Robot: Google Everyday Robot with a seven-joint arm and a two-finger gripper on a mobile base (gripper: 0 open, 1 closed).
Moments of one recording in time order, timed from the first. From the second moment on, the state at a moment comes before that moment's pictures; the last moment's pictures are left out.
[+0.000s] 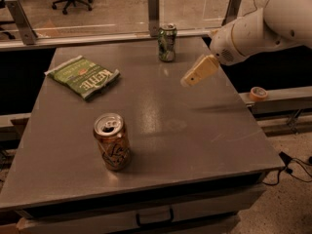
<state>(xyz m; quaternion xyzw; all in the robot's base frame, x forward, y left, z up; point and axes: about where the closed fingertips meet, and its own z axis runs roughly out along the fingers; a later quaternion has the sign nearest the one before) 0.652 -0.129 0.922 -0.50 0.76 0.06 0.42</state>
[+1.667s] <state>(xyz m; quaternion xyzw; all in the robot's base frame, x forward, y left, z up) 0.837 -0.058 0.892 -0.37 0.73 0.22 0.53</state>
